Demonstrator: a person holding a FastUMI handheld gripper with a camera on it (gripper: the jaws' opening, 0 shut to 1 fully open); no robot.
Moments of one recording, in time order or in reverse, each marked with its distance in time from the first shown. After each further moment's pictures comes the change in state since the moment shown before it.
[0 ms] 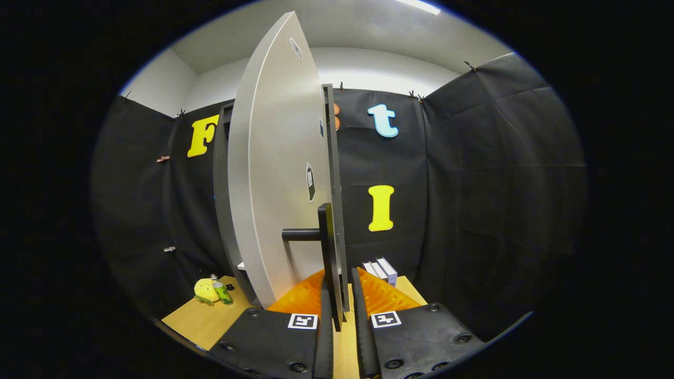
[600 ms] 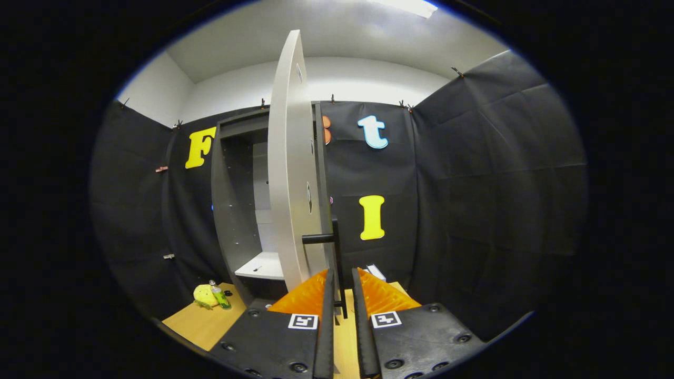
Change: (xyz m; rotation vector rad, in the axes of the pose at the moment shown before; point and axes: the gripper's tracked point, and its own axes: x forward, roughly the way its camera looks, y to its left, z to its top) arm -0.039 -0.024 0.019 -0.007 -0.071 -0.037
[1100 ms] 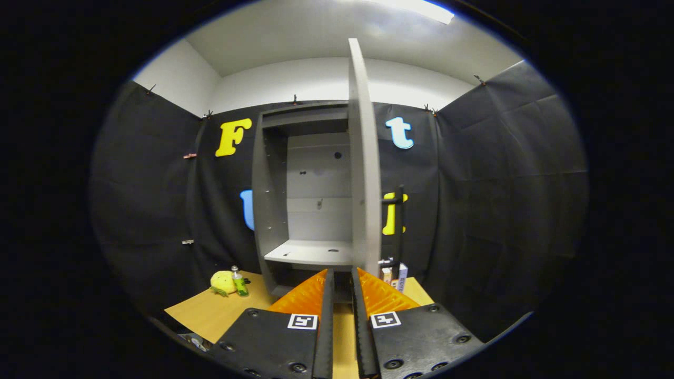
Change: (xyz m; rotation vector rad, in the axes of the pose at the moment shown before) arm -0.058 0.091 -0.065 -0.029 0.044 0.141
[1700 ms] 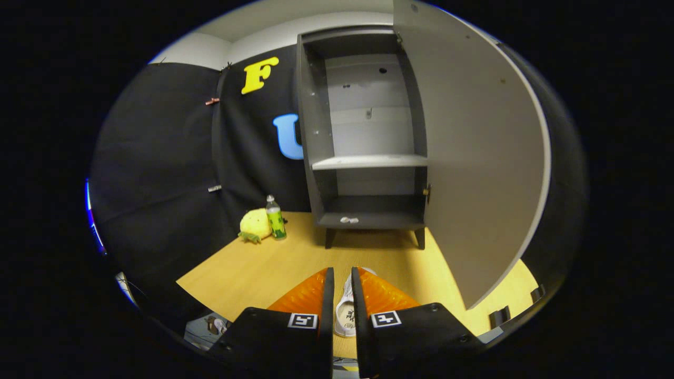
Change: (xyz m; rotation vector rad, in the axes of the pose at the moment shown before) arm 0.046 0.123 -0.253 0.035 0.349 0.108
